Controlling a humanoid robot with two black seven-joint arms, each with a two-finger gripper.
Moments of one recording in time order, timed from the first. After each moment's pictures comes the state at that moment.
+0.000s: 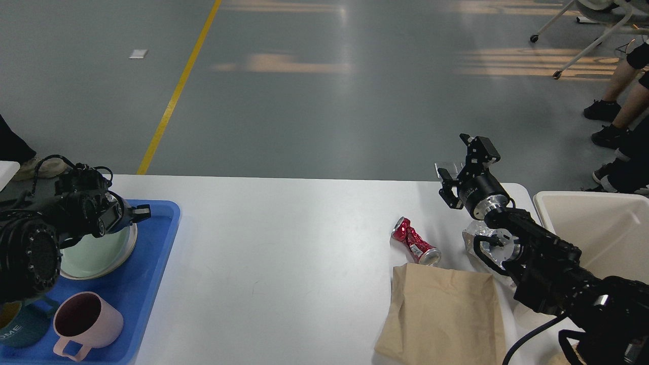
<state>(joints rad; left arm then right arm) -1.16 0.23 1.35 -0.33 -0.13 -0.39 0.09 0.79 -0.10 0.44 0.25 -0.06 0.27 0.43</state>
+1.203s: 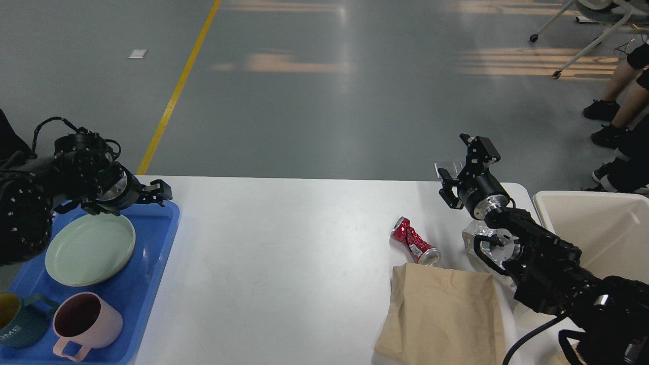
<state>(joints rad) -1.36 0.24 1.32 -0.41 -0.13 -0.63 0.09 0.79 -0.10 0.44 0.25 -0.06 0.27 0.43</state>
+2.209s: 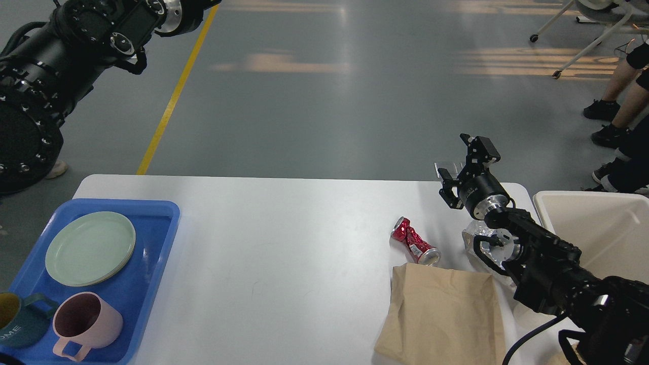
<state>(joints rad) -1.65 0.11 0.75 -0.18 -0.13 -0.35 0.05 0.79 -0.10 0.44 0.25 -0.06 0.27 0.43</state>
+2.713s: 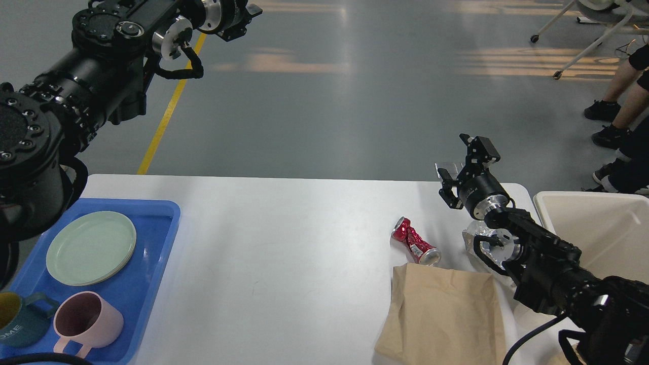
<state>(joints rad) -1.60 0.05 0.16 -0.17 -0.14 -0.29 0.07 0.79 -0.10 0.44 0.25 -0.06 0.27 0.43</state>
